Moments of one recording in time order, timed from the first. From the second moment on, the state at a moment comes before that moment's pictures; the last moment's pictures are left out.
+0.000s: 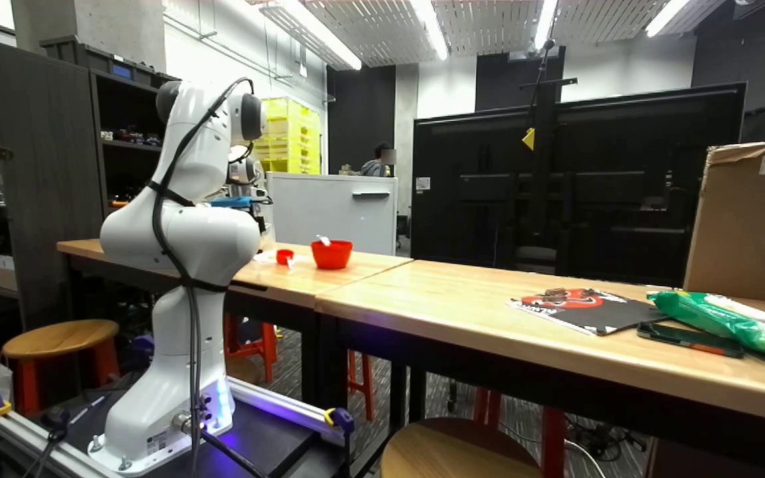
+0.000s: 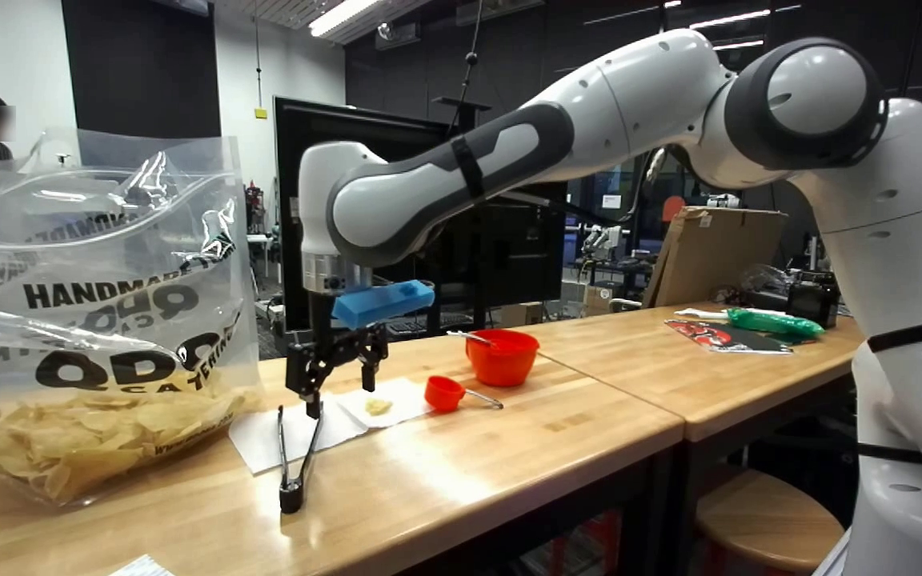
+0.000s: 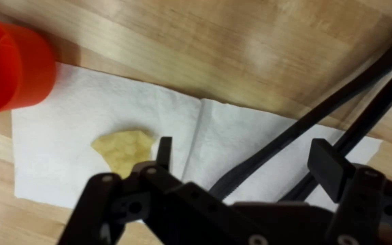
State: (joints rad) arm 0.50 0.39 0.22 -1.63 -0.17 2.05 0.44
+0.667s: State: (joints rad) arm 0.57 0.42 0.22 -1.62 -0.20 2.07 0.54
